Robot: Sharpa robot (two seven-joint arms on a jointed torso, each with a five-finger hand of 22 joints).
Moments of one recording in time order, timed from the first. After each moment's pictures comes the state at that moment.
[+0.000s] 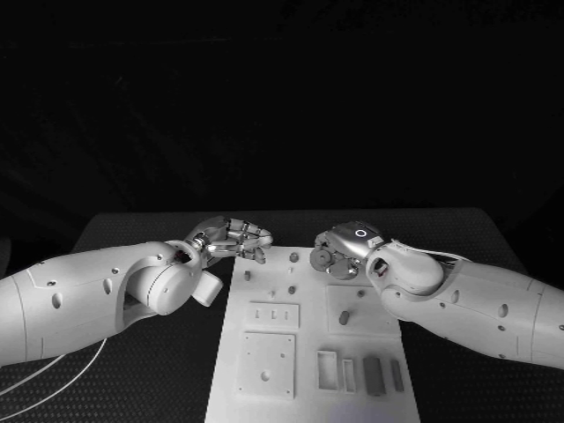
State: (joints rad) left arm 1.32 -0.81 -0.18 1.46 -0.16 -0.23 0.19; left_hand 1.57 -0.06 0.03 0.29 0.06 0.78 0.19 0.34 0.44 1.10 0.14 0.14 0.14 1.03 0.07 0.40 0.72 0.02 1.00 -0.02 0.19 0.73; right arm 1.24 -0.58 -0.14 1.29 -1.83 -0.39 -0.22; right_hand 1.08 -0.06 0.64 -0.29 0.05 0.88 0.11 0.31 0.52 1.10 -0.01 1.17 1.06 1.19 -0.11 1.54 0.90 0.22 1.10 -0.03 1.02 1.31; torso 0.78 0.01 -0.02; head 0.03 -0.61
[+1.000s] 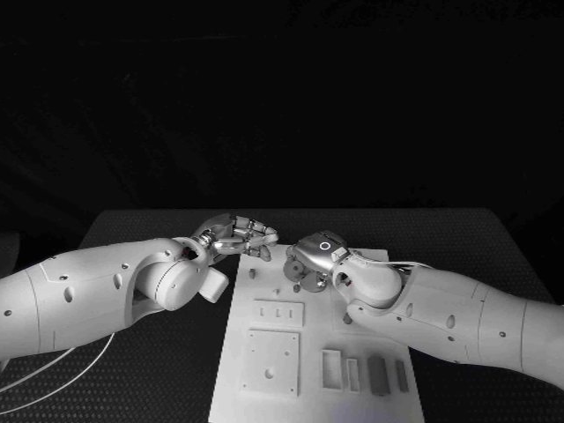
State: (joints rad) left arm 1.32 -0.80 -0.18 1.44 -0.16 -0.23 0.19; left_hand 1.57 -0.06 0.03 0.29 0.06 0.78 0.19 0.34 0.44 1.10 0.14 0.14 0.14 1.03 0.07 0.40 0.73 0.02 1.00 -0.02 0.19 0.73; right arm 1.22 -0.41 -0.20 1.18 -1.93 -0.41 -0.23; right_hand 1.08 -0.08 0.64 -0.29 0.05 0.88 0.10 0.33 0.52 1.10 -0.01 1.16 1.06 1.19 -0.11 1.54 0.89 0.22 1.11 -0.03 1.02 1.31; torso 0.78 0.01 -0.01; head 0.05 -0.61
